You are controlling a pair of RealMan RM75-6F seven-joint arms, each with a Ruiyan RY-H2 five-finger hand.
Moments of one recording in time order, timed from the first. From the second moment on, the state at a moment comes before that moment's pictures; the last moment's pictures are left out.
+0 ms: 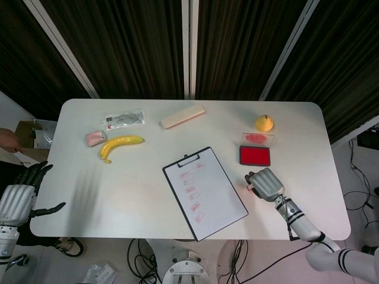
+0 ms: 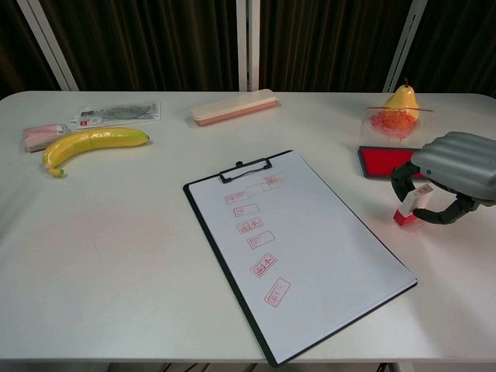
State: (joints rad) left arm -0.10 -1.15 0.00 -1.47 1.57 1.48 -0.14; right arm 0.55 -1.51 -0.04 -1.26 -1.51 1.03 -0.25
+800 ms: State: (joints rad) left arm -0.10 -1.14 0.00 -1.48 1.57 1.48 -0.13; right arm 0.54 -1.49 -0.04 -1.26 -1.49 0.99 -0.28
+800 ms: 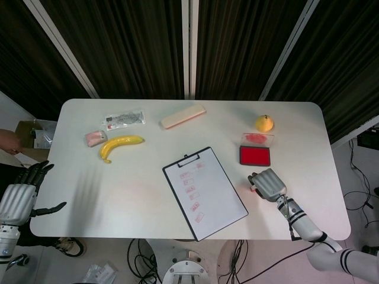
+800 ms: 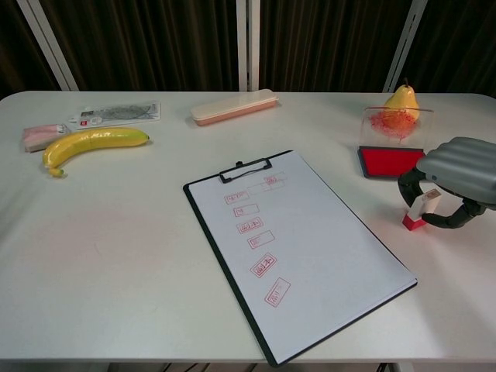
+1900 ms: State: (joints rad) left arm -0.10 -1.12 -0.01 -1.51 1.57 1.51 -0.12; right arm 0.39 -1.23 -0.02 -1.50 -1.63 1.44 -0.16
